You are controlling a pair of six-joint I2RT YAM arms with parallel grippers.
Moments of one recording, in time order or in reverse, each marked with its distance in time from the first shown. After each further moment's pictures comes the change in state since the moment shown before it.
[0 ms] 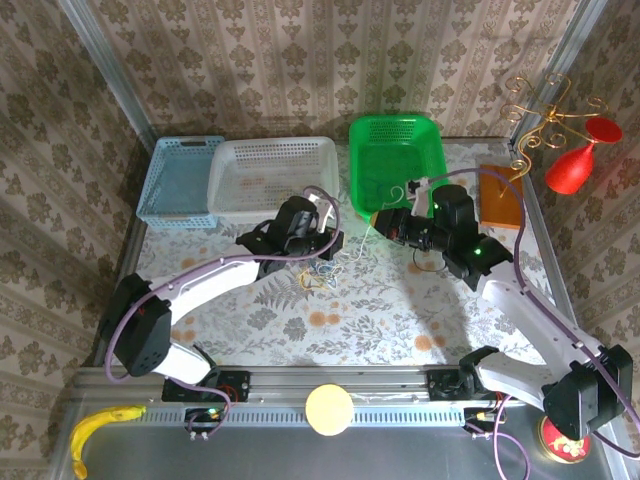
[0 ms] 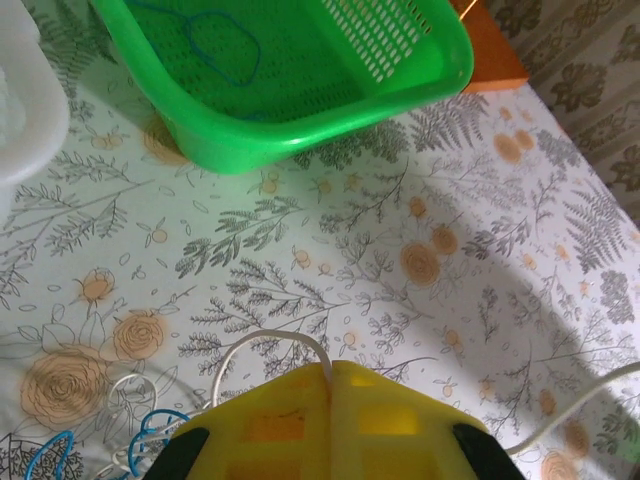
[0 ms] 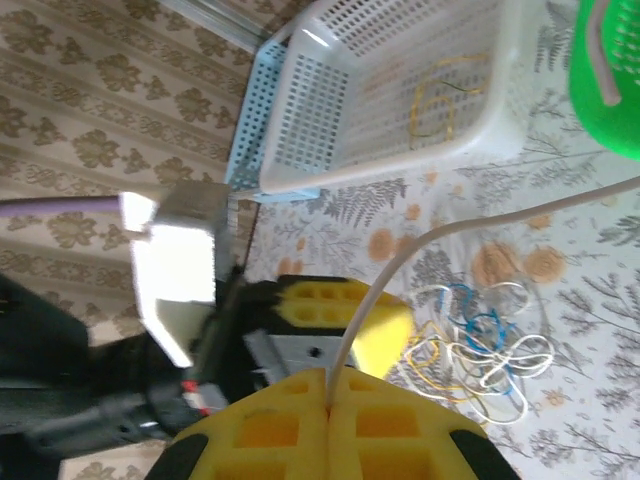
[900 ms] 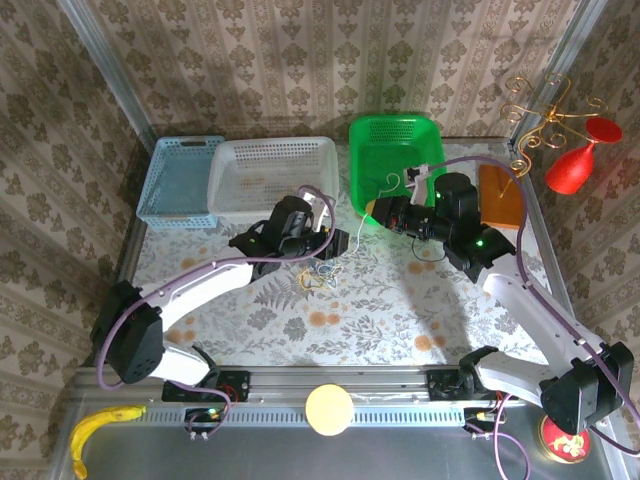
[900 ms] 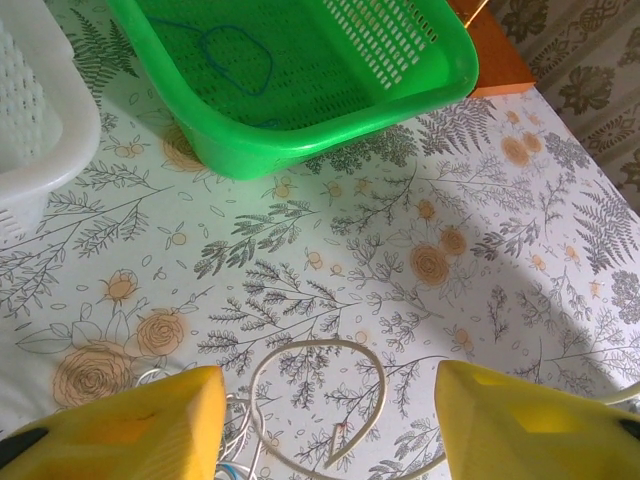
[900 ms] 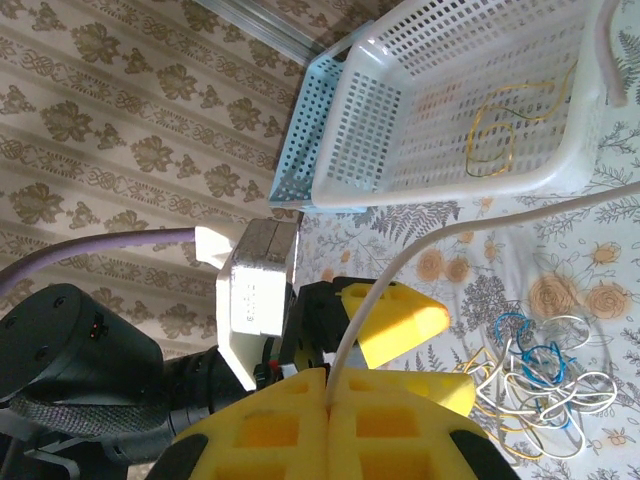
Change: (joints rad) left arm -0.004 -0.024 -0.013 -0.016 -0.022 0.023; right arm 0.000 0.051 0.136 0.005 -0.061 0.017
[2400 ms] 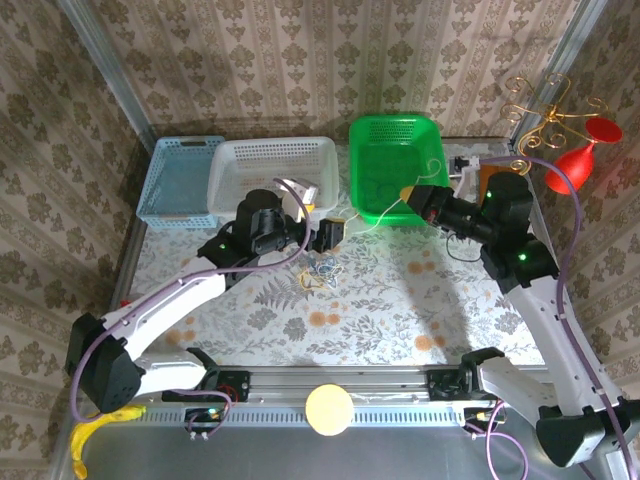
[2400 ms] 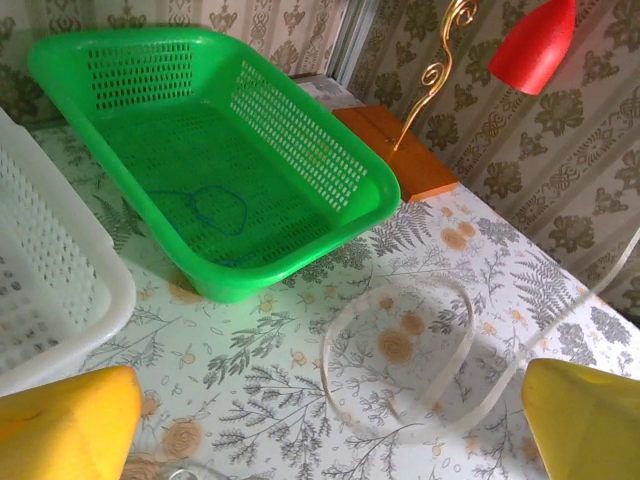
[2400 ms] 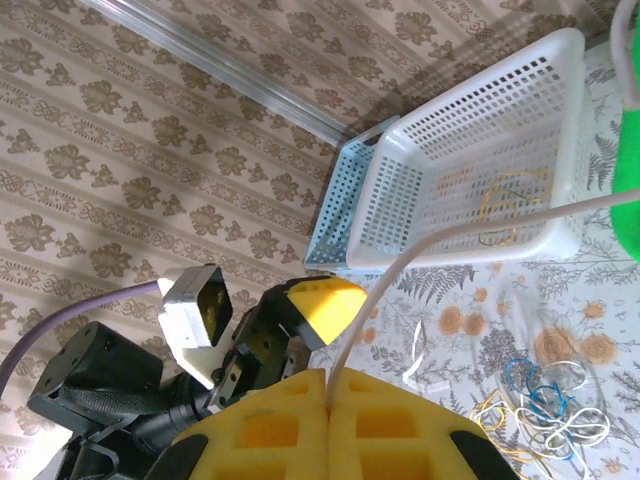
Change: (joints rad) left arm 0.064 -0.185 -0.032 0.104 0.069 0.100; right arm -0.180 -0.160 0.051 -0.078 -0.090 0.025
